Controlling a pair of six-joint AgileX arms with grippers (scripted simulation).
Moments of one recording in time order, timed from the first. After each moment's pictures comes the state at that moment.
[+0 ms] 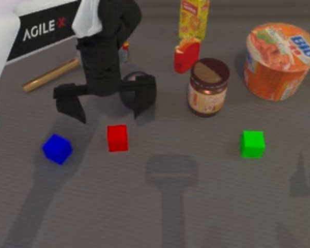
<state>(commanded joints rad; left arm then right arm) -0.46 2.22 1.81 -1.16 0.00 -0.55 0.00 0.00 0.00 0.00 0.00 0.00</state>
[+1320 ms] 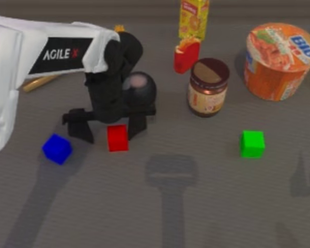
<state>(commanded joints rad) -0.46 2.33 1.63 -0.87 0.00 -0.55 0.00 0.00 0.00 0.00 0.00 0.00</state>
